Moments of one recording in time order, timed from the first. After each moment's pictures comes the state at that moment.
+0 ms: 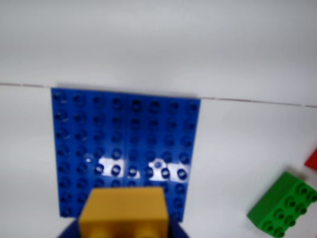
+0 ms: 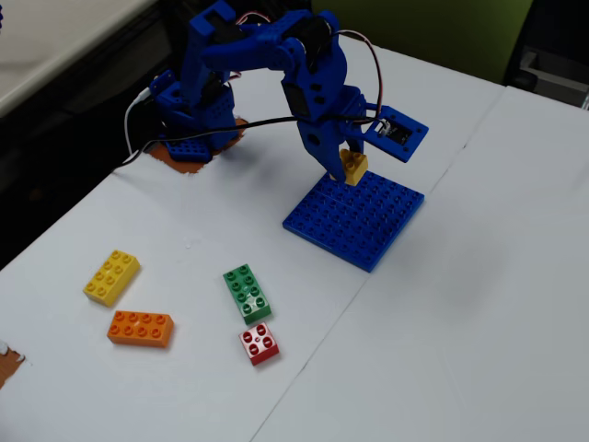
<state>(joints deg) 3.0 62.9 35.2 97.6 -97.7</state>
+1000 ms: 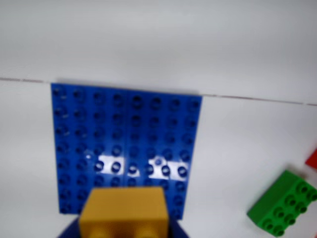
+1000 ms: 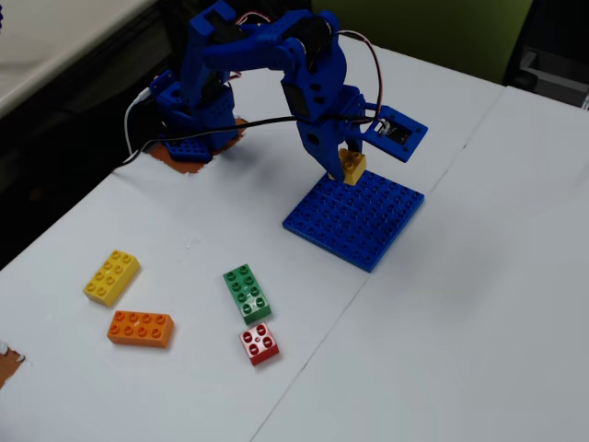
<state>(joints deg) 3.0 62.9 35.2 98.3 -98.3</state>
